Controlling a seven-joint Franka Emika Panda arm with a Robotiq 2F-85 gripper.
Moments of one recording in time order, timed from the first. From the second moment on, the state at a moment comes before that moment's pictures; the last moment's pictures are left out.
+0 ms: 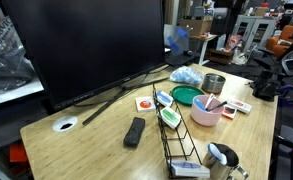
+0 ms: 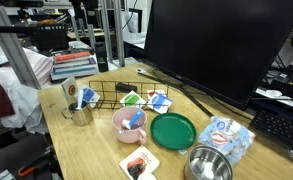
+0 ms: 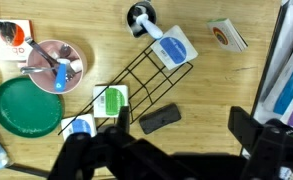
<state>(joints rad) 0.18 -0.25 0.18 -2.04 0.15 1.82 0.22</state>
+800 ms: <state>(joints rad) 0.21 -0.24 0.22 -2.08 0.16 1.87 0.20</state>
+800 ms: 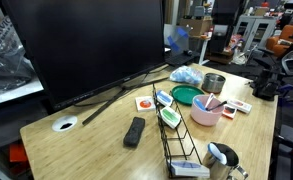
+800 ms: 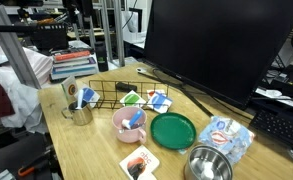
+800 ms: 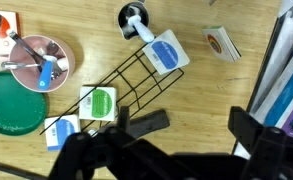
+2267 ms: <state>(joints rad) 0.32 0.00 0.31 -2.18 0.14 1.93 -0.03</state>
